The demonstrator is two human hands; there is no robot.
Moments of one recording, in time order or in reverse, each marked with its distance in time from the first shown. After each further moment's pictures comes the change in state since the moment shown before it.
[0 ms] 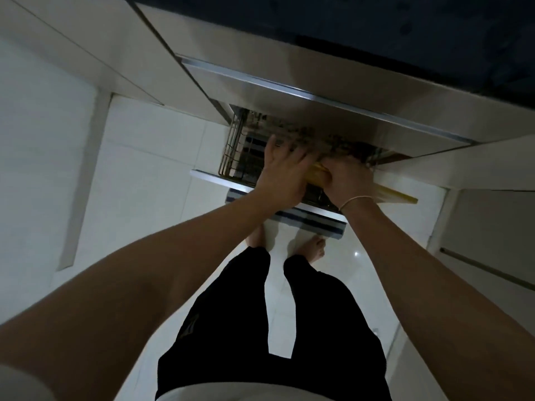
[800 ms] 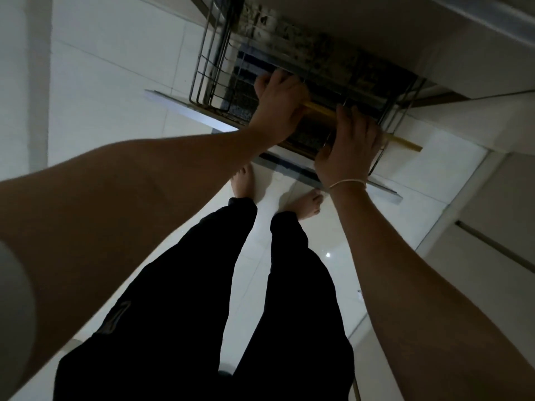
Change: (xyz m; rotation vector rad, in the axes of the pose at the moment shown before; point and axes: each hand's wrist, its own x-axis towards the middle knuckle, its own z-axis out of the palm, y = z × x) left_hand 0.046 -0.036 0.155 -0.097 0.059 -0.178; right_hand 0.000 0.069 0.152 0.062 0.117 0.160
